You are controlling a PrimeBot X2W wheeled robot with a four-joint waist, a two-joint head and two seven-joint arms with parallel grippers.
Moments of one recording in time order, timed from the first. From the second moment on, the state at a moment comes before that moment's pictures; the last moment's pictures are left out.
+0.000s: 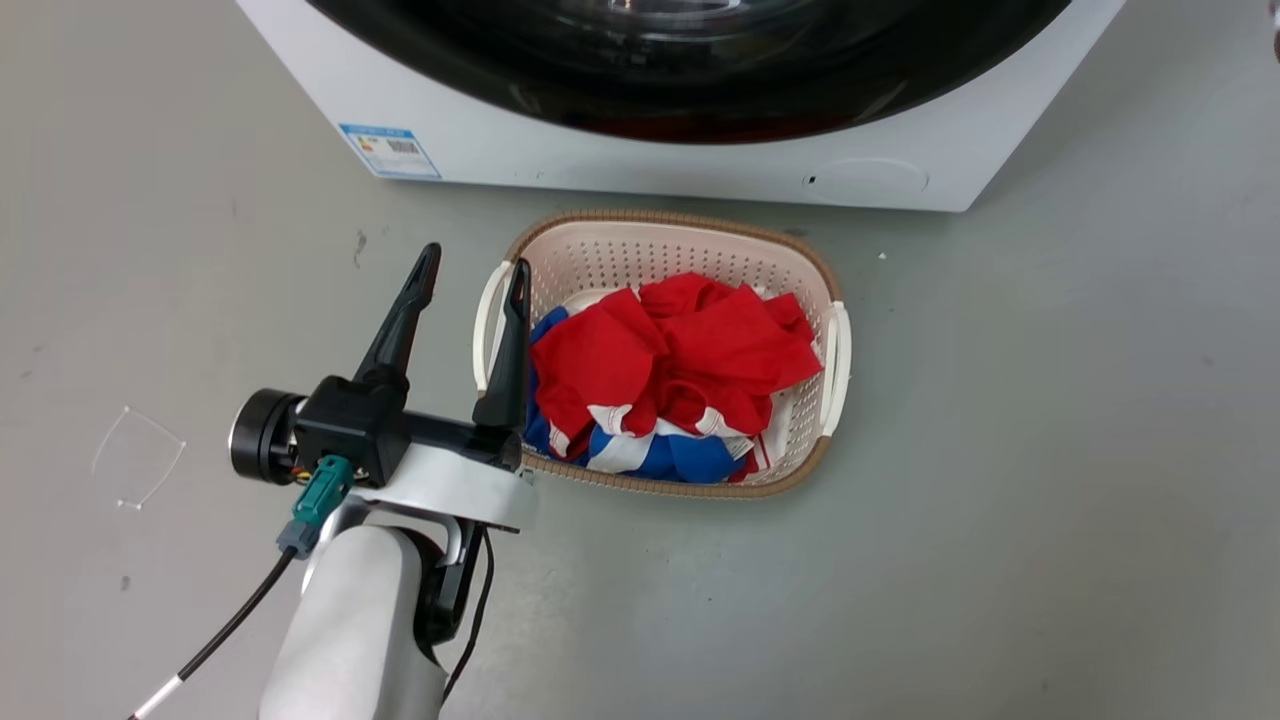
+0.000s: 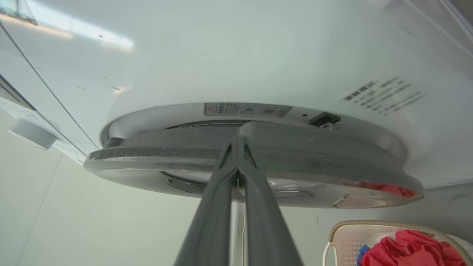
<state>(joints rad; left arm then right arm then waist) -0.35 0.06 -0.15 0.15 -0.12 -0.09 -0.26 -1.34 -0.31 0.03 1.01 1.37 0.13 0.48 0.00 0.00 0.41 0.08</state>
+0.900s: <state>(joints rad) -0.40 0.05 -0.15 0.14 -0.12 -0.09 -0.26 -1.51 -0.28 0.11 1.20 1.27 0.13 0.68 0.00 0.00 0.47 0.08</state>
